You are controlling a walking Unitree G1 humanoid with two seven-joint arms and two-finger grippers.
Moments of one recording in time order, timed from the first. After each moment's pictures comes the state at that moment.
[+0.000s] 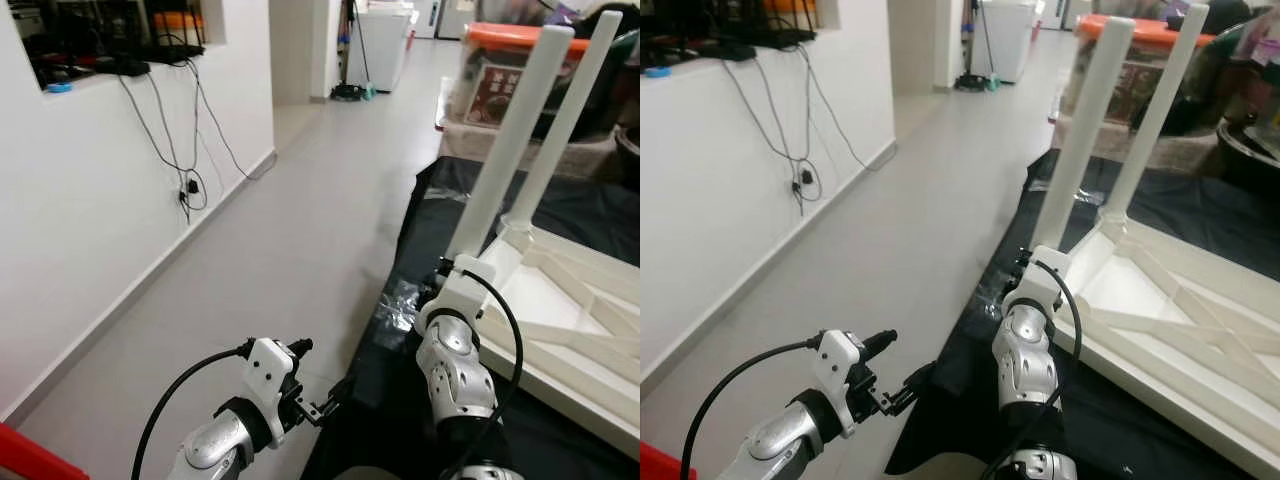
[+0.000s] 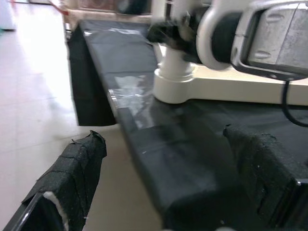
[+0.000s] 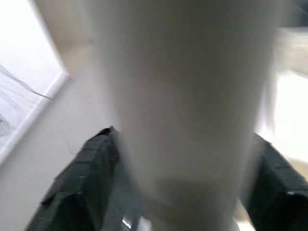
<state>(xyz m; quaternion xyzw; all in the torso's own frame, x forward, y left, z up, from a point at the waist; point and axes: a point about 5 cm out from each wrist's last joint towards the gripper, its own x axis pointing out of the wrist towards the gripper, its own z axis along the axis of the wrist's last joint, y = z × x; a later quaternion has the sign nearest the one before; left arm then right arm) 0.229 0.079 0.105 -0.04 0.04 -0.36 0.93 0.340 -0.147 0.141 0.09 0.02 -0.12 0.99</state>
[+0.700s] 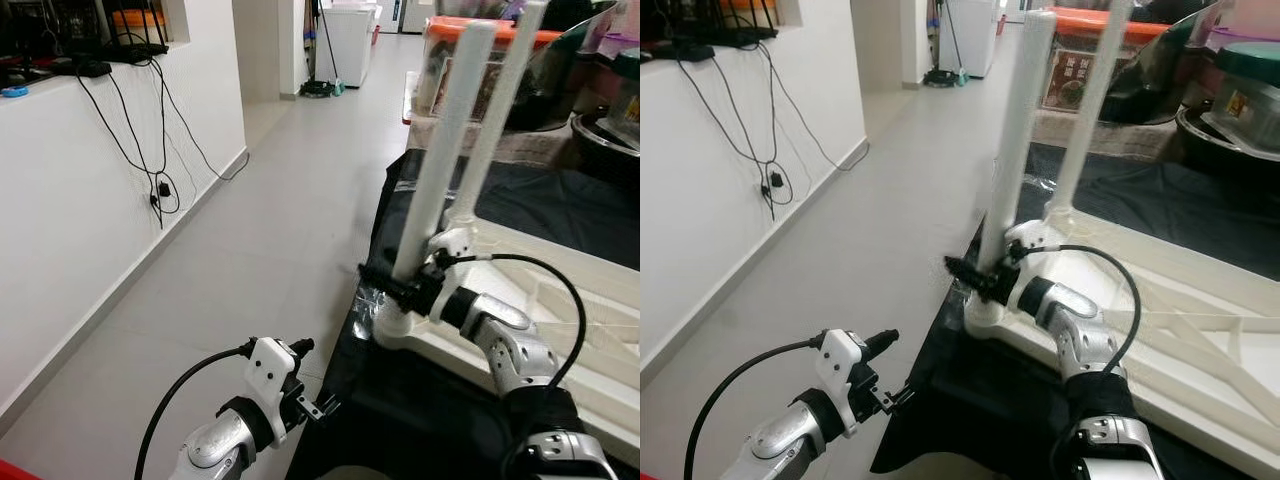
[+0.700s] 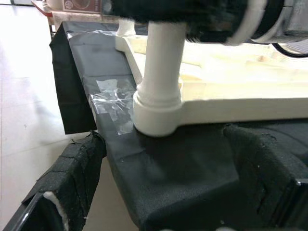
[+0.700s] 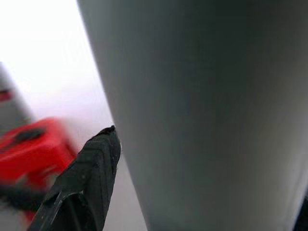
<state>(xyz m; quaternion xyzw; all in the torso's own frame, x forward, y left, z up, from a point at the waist) 0.230 0.079 0.103 -0.05 0.04 -0.36 0.93 0.338 -0.166 0.159 0.04 0.04 0.46 0.89</state>
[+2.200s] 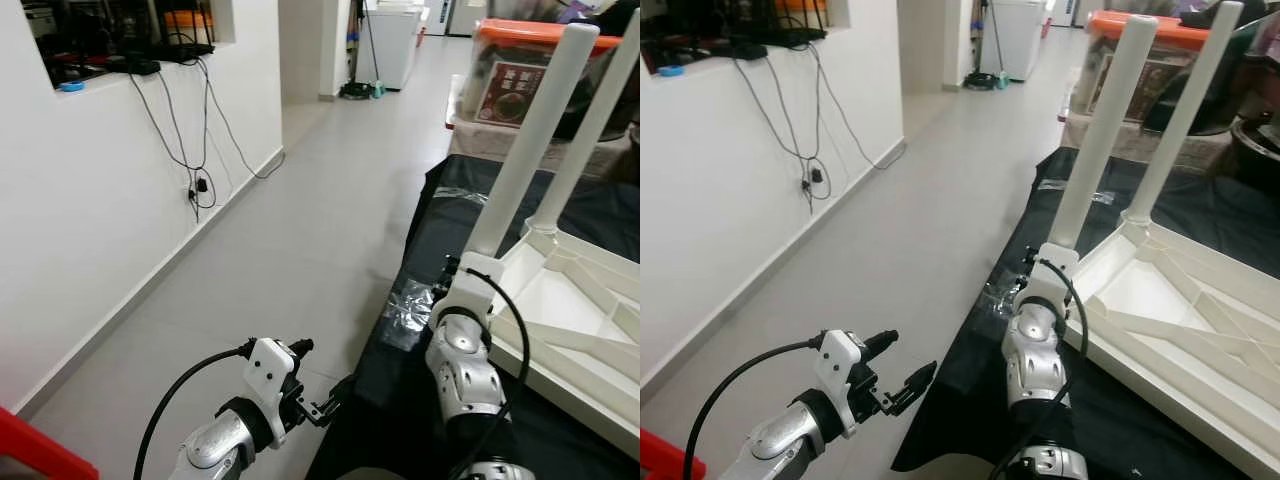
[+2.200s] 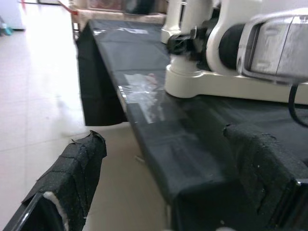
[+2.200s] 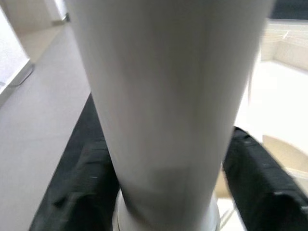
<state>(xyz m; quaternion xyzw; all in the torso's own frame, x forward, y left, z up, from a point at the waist) 0.230 0.080 0.103 -0.04 0.04 -0.36 0.93 0.337 -0.172 0.123 0.06 0.07 -0.22 0.97</state>
